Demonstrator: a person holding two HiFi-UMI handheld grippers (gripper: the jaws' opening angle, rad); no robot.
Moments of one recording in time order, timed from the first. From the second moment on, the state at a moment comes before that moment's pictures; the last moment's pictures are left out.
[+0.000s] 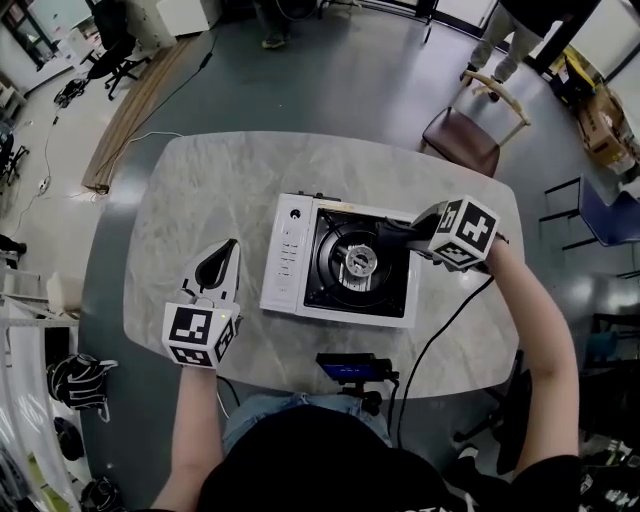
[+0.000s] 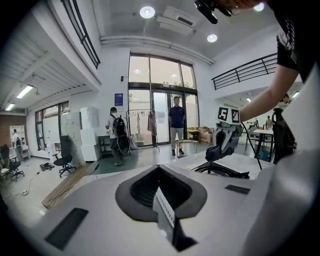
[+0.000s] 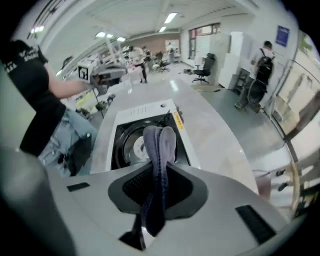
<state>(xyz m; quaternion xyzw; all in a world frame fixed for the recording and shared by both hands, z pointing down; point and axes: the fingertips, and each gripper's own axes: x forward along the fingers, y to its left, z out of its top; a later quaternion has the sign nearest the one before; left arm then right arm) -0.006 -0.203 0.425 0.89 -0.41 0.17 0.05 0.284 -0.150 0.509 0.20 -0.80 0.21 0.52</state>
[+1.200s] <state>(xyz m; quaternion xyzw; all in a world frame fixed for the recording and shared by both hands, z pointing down) -0.002 -0.226 0.420 0.91 -0.39 0.14 0.05 0.327 -0.200 0.554 0.80 -0.34 0.49 0.07</state>
